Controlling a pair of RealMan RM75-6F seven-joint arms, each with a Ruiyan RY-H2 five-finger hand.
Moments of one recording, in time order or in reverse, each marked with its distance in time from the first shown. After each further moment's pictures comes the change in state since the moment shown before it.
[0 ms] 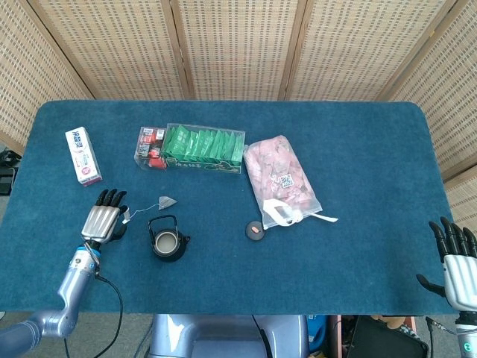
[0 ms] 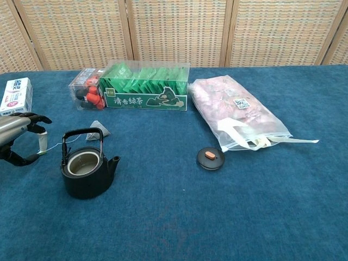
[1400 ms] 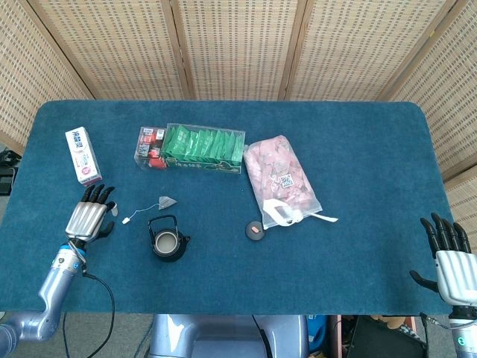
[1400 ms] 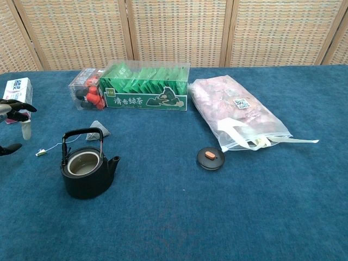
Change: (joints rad) left arm 0.027 0.128 -0.009 -0.117 0.040 0.015 0.022; right arm 0.028 -0.013 0.001 0.012 -0.014 -0.016 0.004
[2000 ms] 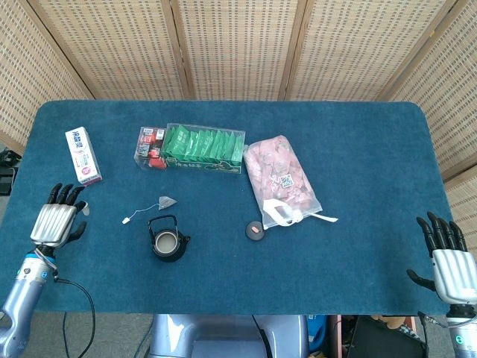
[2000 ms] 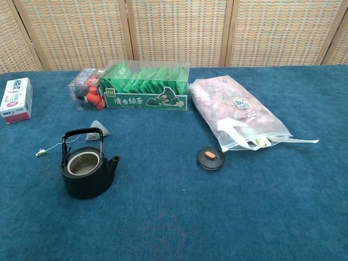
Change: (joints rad) left arm 0.093 0.170 -0.001 -0.135 0.030 0.104 0.008; right arm 0.011 -0.006 -0.001 0.010 -0.011 -0.008 0.013
